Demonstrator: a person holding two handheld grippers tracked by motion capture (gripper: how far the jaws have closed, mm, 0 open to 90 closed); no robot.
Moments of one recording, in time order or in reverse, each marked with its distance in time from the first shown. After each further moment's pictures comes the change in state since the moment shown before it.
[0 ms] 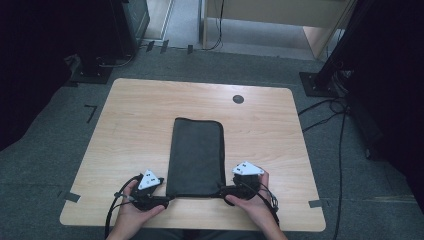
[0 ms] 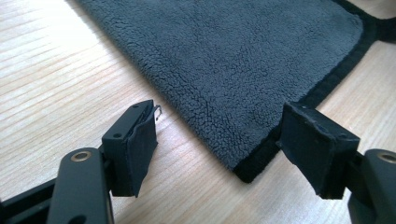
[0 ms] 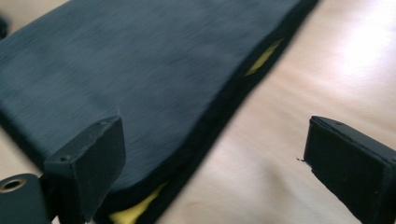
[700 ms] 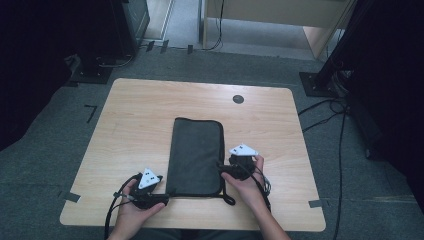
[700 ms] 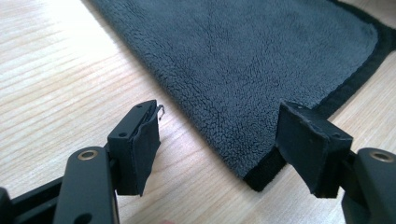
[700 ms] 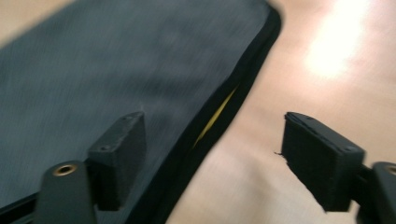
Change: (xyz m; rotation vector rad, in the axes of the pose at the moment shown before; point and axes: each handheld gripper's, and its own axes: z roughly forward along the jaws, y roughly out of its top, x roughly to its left) left arm -0.002 0.003 0.000 -0.005 0.066 -0.006; right arm -0.018 0.032 0.030 -0.007 -0.105 0.058
